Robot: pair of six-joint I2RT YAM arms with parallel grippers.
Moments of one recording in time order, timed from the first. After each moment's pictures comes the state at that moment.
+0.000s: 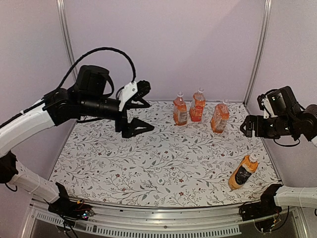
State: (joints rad) left arm -0.85 1.22 1.31 -0.54 0.33 0.34; right arm 0.59 0.89 1.19 -1.15 0.27 0.52
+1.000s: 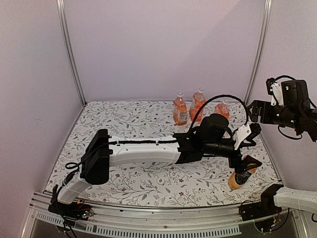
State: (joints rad) left arm -1.30 2.43 2.18 0.13 0.42 0.01; right arm 0.45 0.86 1.21 -0.92 0.28 0.34
